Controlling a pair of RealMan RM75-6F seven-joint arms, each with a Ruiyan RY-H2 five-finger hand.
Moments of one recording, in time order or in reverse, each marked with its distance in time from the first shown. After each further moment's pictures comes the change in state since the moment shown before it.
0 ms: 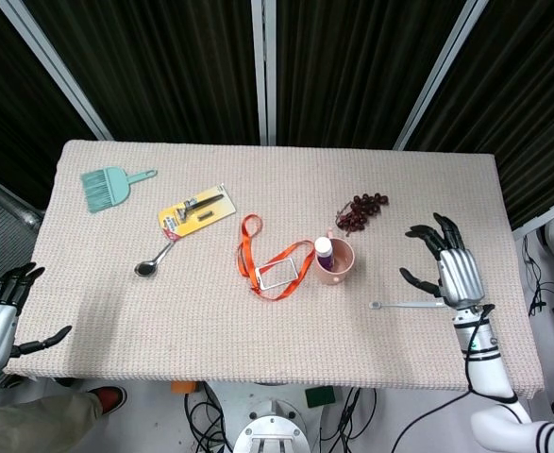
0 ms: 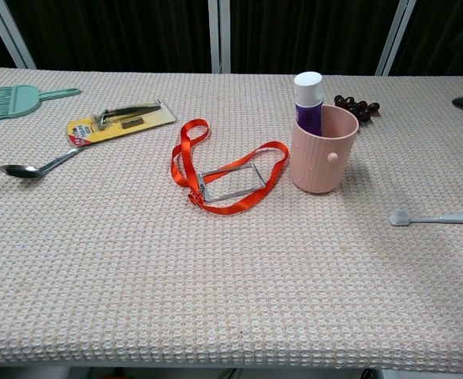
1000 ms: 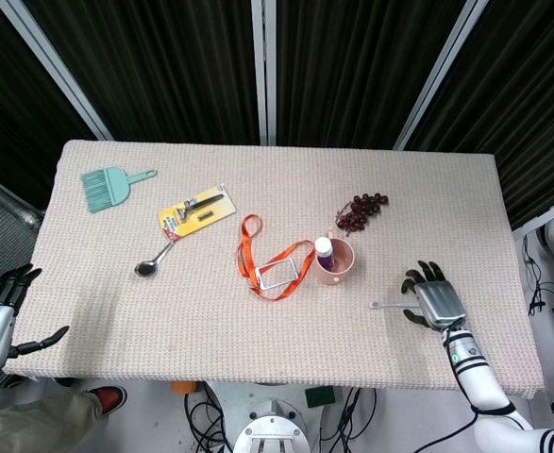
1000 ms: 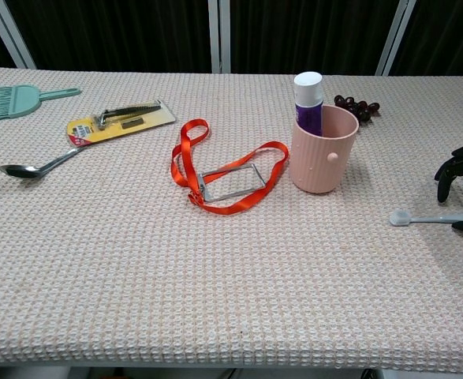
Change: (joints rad) left arm 0.003 0.001 0.001 0.016 -0.017 -0.011 -0.011; right arm 0.026 -0.010 -0.099 -0.016 0.197 -0.313 -0.426
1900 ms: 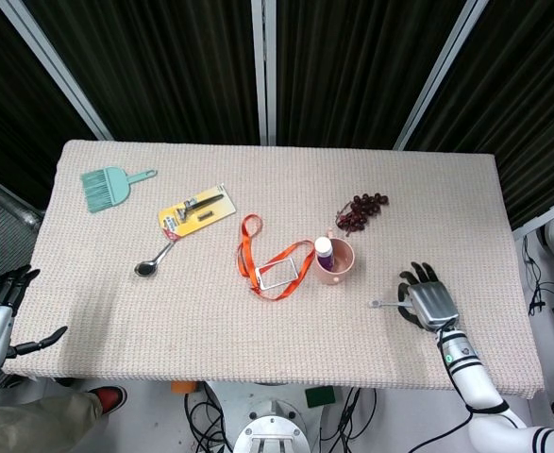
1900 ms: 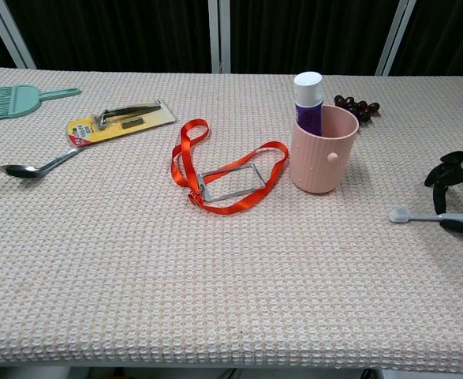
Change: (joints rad) left arm 0.000 0.005 0.001 -0.005 -0.012 -0.012 0.002; right arm 0.002 -0.034 0.000 0.032 -0.018 -0.004 -0.012
